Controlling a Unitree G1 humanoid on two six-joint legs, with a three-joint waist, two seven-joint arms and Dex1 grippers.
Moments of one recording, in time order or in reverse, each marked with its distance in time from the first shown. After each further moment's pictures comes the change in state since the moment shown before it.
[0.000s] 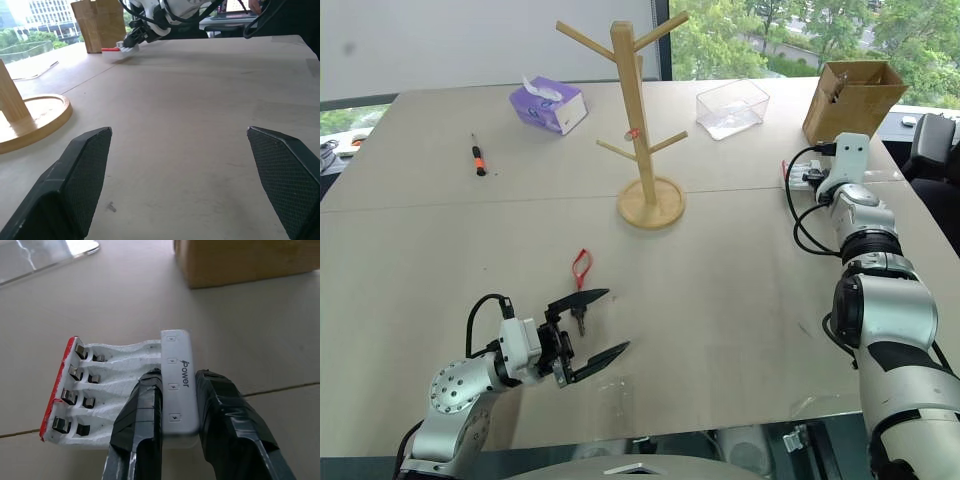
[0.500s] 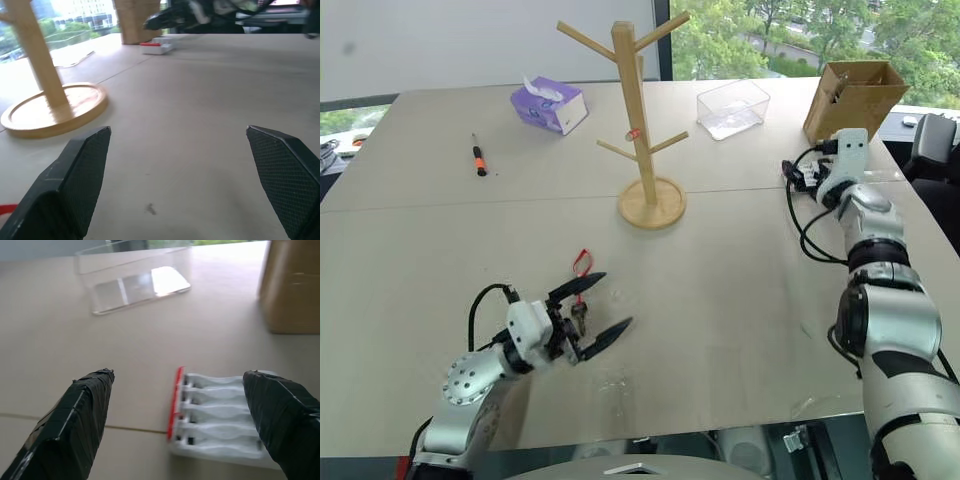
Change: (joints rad) left arm -0.046 -0.090 0.008 -0.027 0.053 0.139 0.231; right arm 0.169 -0.018 0.000 -0.206 0.049 -0.101 0.484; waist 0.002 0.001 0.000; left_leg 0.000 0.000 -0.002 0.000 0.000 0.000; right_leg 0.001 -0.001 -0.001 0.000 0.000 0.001
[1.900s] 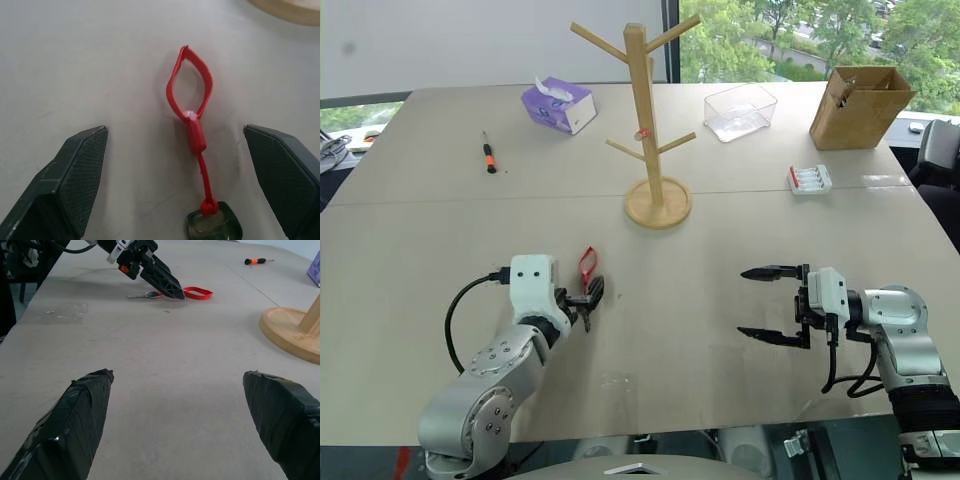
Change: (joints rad) left arm -0.115 -0.282 0.074 -0.596 0.054 1.340 0.900; right arm 0.806 -0.134 0.204 -0.956 0.228 -0.303 0.751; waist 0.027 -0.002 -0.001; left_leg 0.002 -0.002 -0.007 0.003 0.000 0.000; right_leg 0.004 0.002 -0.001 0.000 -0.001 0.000
